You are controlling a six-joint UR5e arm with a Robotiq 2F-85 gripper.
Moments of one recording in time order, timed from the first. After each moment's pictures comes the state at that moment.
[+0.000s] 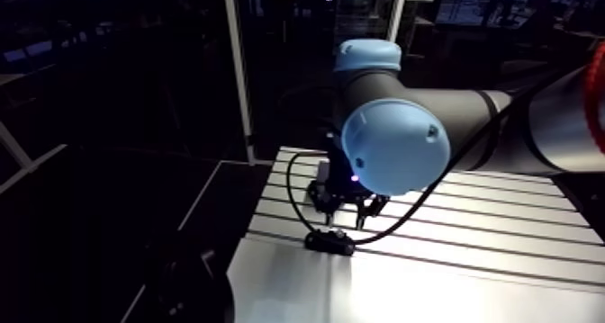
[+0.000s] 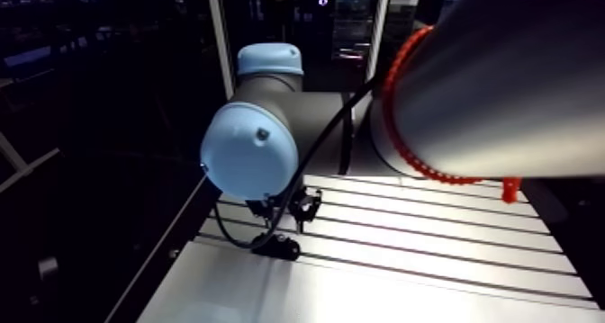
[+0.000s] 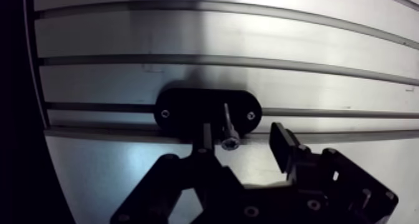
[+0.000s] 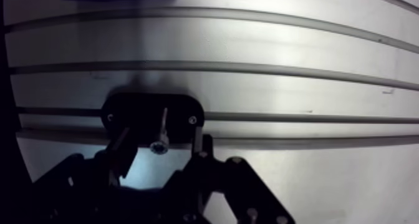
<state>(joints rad) 0.16 -1.39 2.13 -2.27 -1.60 -1.47</state>
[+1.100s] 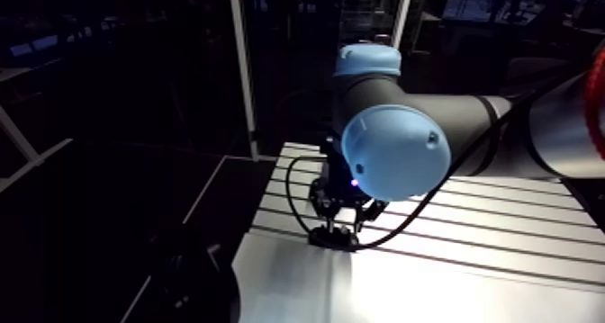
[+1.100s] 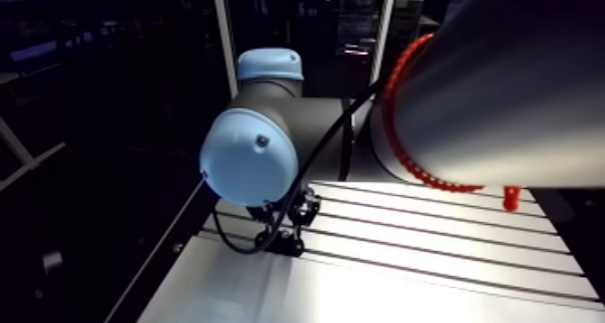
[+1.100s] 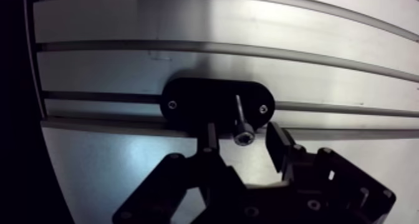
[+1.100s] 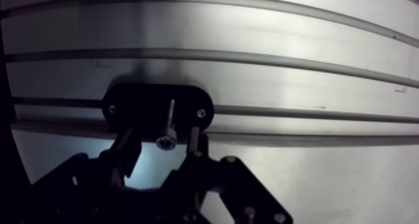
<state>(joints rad) 0.18 -1.38 2.14 -2.27 -1.59 -1.47</state>
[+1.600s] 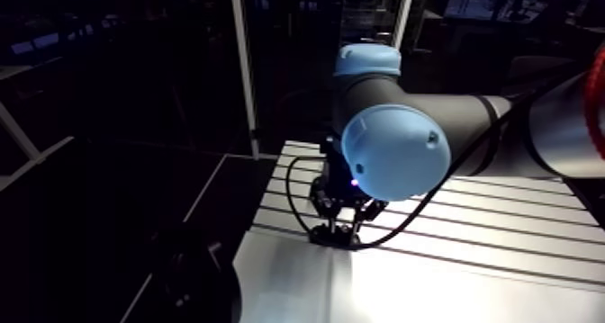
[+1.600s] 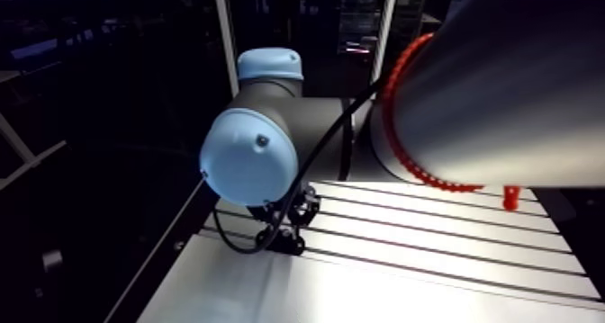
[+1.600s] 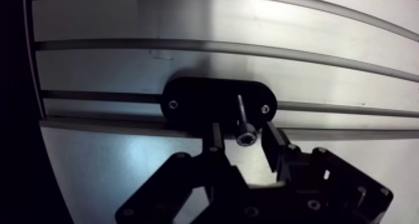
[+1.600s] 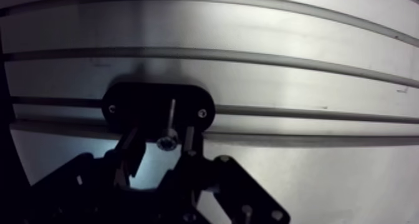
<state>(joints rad) 0.18 -1.37 2.14 -2.27 -1.59 -1.47</state>
